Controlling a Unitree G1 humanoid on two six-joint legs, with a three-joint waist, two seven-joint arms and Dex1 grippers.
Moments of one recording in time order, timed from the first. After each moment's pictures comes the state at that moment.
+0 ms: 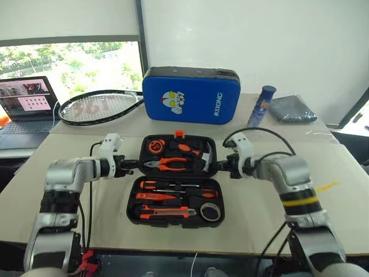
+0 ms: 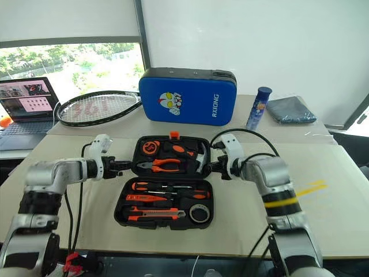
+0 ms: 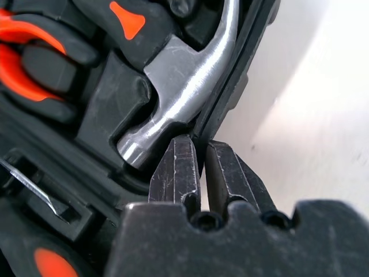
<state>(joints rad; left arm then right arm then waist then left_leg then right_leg) -0.66 0.62 0.16 0.26 -0.44 1.00 -0.81 -0.72 -0.47 0.06 0.03 0.36 1.06 0.58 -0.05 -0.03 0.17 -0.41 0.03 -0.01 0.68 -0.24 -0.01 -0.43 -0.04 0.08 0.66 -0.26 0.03</state>
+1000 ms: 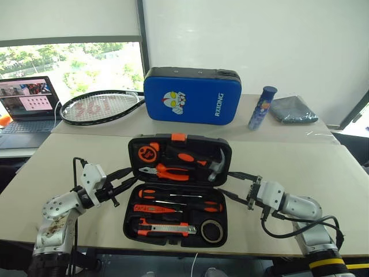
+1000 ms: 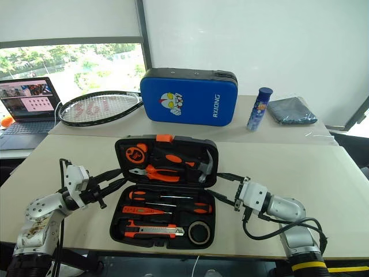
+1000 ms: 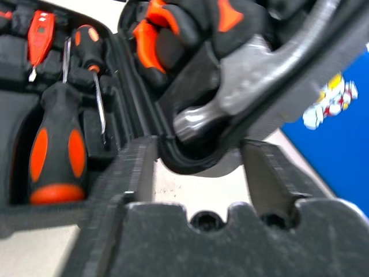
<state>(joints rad) -0.19 0.55 0.23 0.10 -0.39 -0.11 -1.08 -0.26 -0.55 0.00 0.18 0.15 -0.66 1.01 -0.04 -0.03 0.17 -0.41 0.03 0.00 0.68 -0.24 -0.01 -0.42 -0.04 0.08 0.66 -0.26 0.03</state>
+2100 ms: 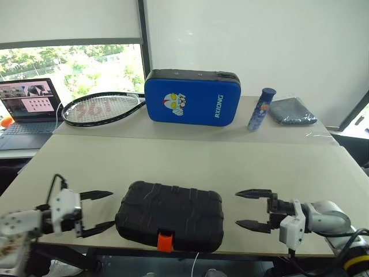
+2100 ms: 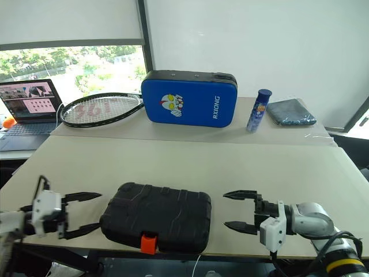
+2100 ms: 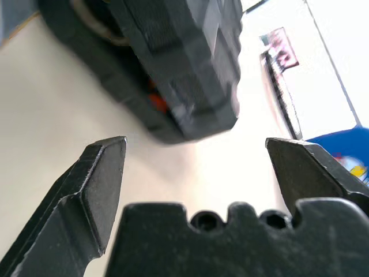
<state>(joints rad) 0.09 0.95 0.35 0.11 -0.52 -0.02 -1.33 -0.17 -0.87 0.13 0.36 0.07 -1.18 0.94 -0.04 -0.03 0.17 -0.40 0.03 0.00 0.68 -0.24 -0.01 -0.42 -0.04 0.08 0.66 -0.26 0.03</state>
